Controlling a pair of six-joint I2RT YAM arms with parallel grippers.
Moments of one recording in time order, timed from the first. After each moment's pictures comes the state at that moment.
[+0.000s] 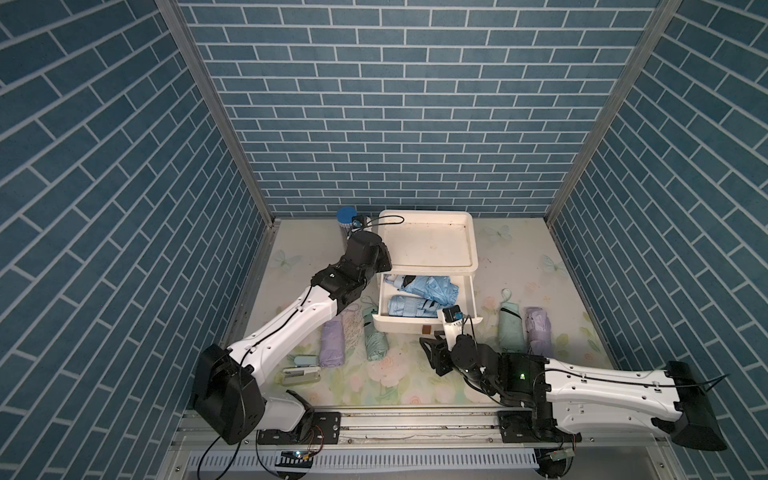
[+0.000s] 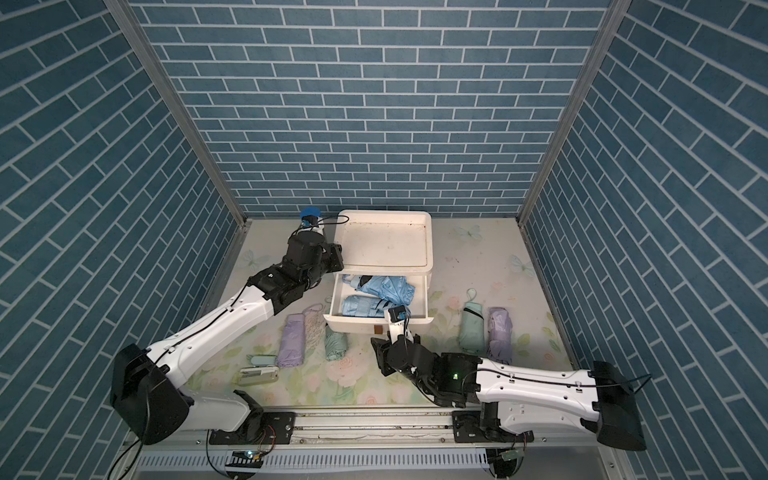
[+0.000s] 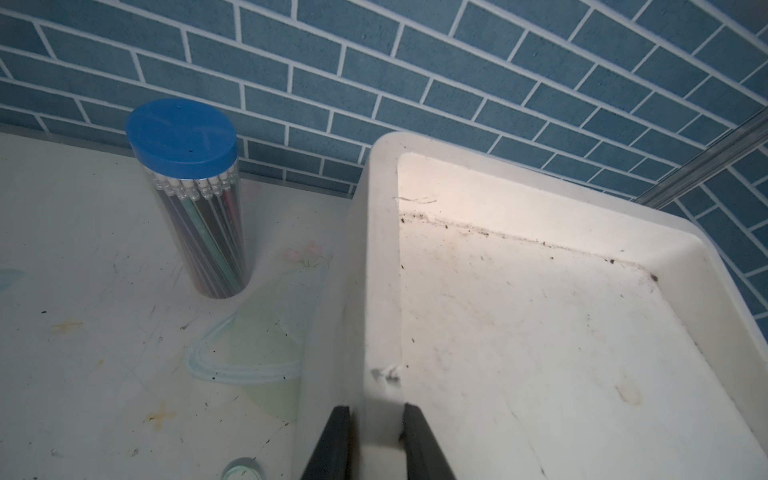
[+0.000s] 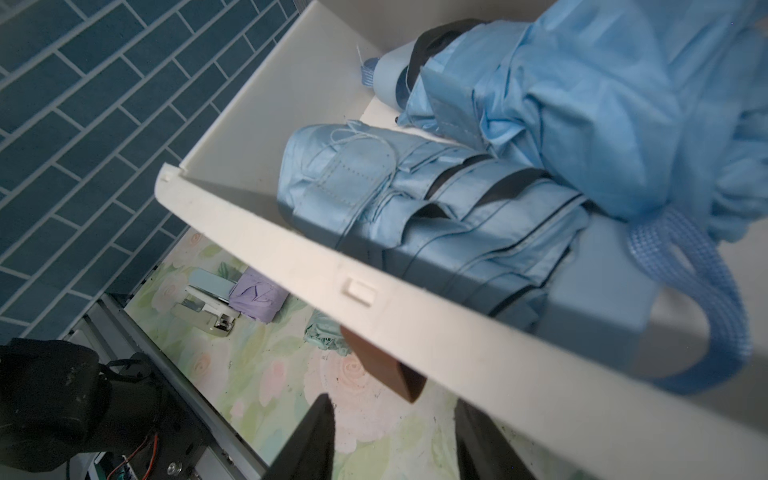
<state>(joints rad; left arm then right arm) -0.62 1.39 1.17 -0.28 -0.31 -0.58 1.35 1.01 0.65 -0.23 0.48 0.69</state>
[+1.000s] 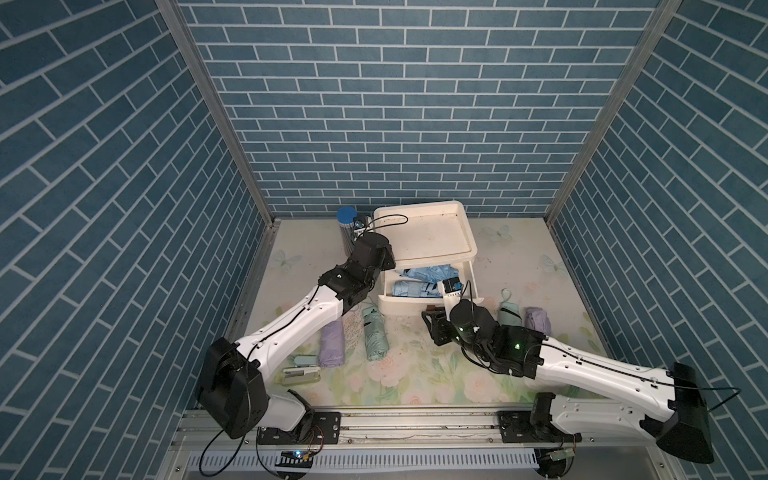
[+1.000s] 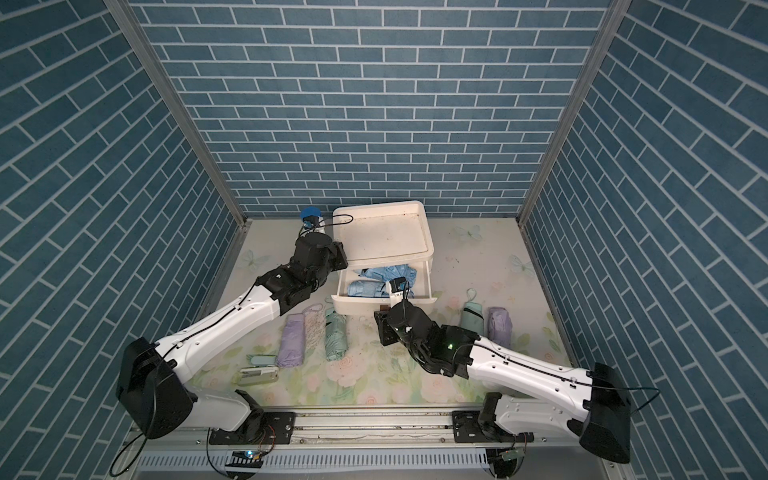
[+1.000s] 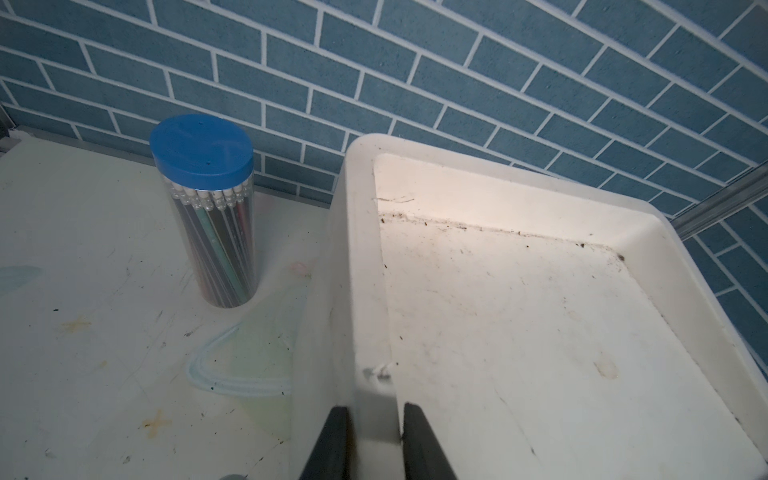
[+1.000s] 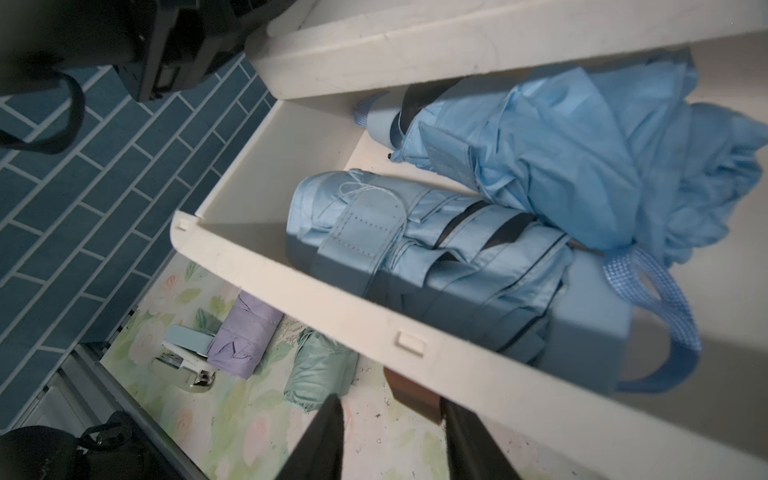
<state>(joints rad) -0.64 1.42 1.17 -0.23 -0.38 -0.59 1.13 1.11 0.83 -0.31 0.32 0.60</state>
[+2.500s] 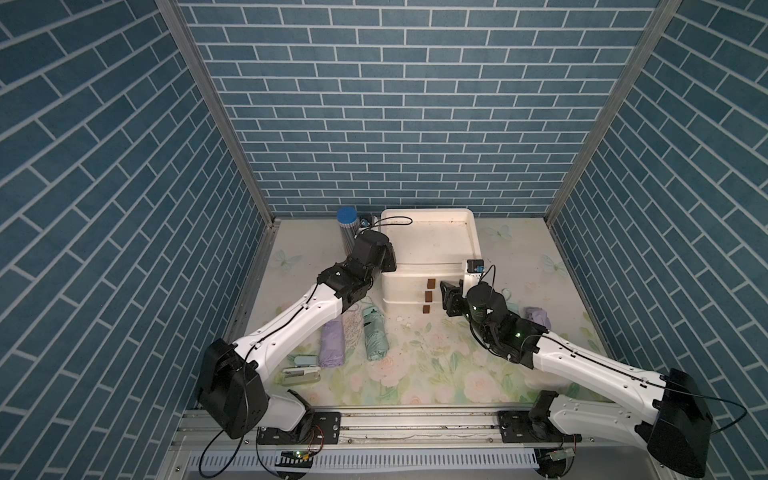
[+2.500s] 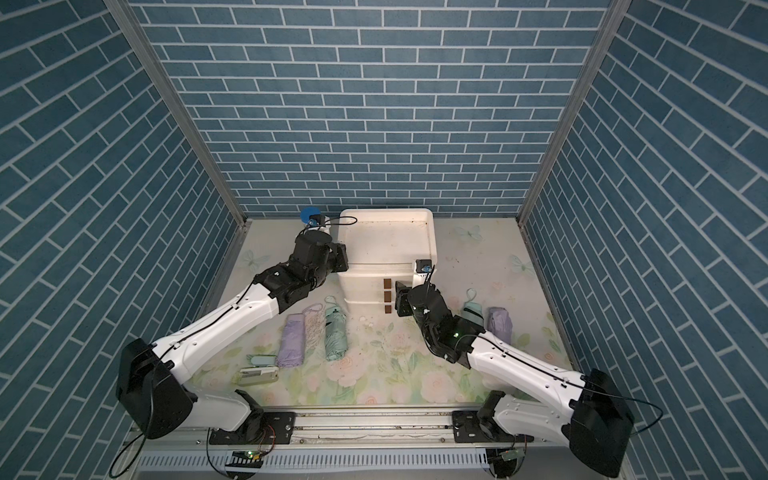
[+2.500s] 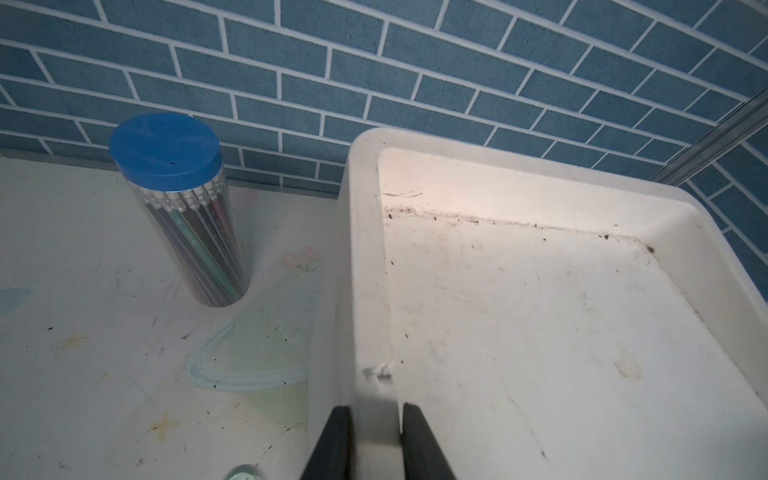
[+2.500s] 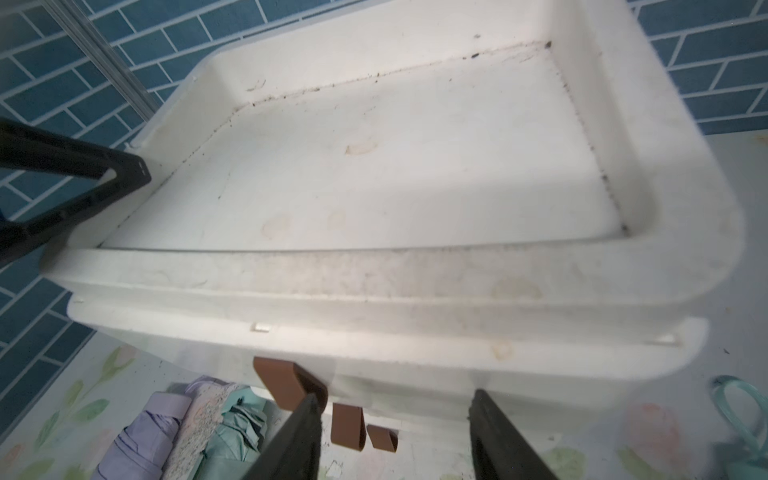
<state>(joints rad) -0.64 1.41 1.20 -0.30 -0.32 -0.52 0.91 1.12 0.72 0.01 0.45 0.47</state>
